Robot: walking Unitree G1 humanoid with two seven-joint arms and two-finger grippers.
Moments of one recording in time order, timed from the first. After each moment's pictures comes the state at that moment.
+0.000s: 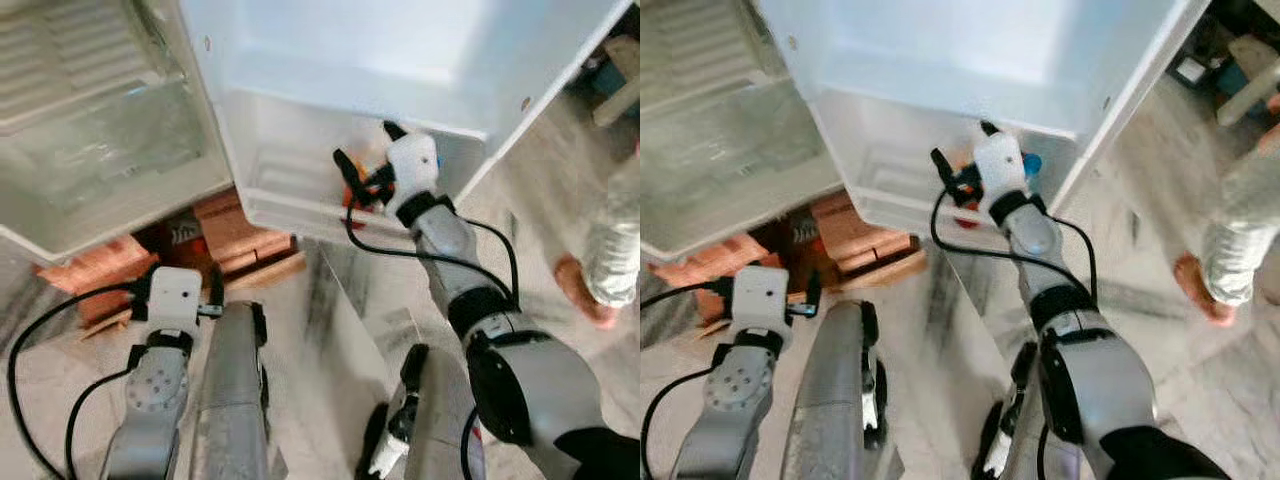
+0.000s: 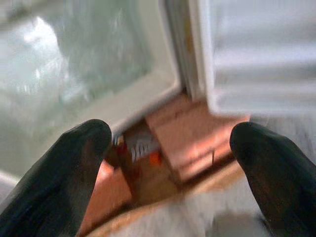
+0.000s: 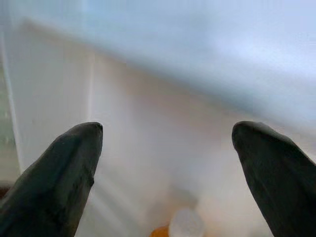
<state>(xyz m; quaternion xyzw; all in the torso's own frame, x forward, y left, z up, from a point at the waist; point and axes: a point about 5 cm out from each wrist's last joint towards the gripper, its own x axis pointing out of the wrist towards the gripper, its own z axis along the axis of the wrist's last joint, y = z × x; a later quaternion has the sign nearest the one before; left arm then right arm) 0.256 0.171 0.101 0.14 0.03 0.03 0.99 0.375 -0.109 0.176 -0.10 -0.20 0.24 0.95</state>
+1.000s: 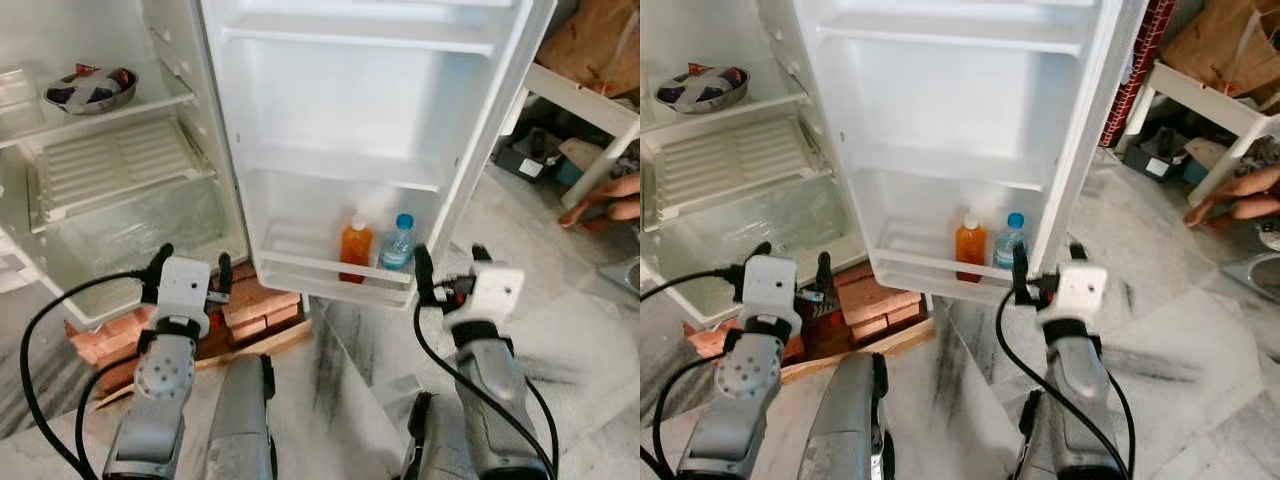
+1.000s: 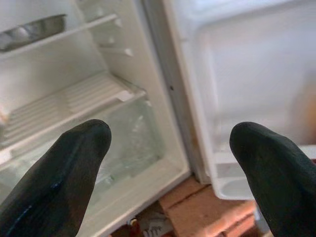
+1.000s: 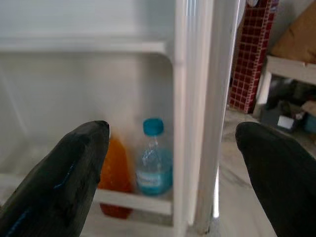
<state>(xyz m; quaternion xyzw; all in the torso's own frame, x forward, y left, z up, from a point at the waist) 0.260 0.165 0.092 0.14 0.00 0.00 0.99 0.260 -0.167 0.087 0.02 -0.04 0.02 1.00</state>
